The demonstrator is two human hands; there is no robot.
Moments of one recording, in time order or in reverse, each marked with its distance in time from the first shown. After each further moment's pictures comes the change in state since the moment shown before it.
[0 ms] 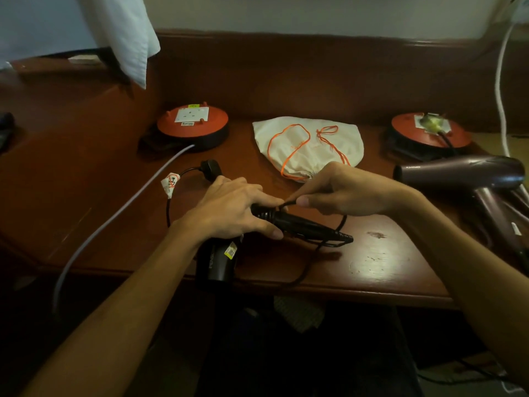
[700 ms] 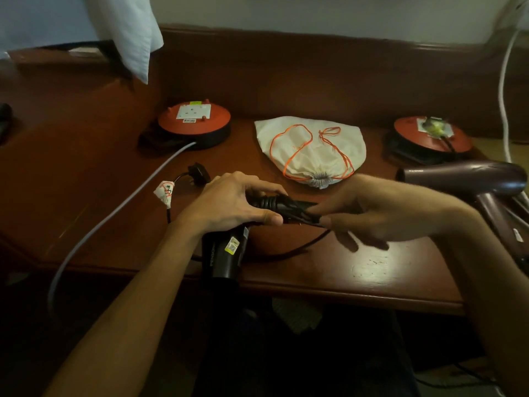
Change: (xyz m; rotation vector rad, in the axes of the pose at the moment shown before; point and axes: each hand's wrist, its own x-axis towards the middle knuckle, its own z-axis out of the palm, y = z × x) left_hand -0.003 -0.014 0.003 -0.466 0.142 -0.046; right_hand -0.041 -0.046 0.000 -0.039 -0.111 0.131
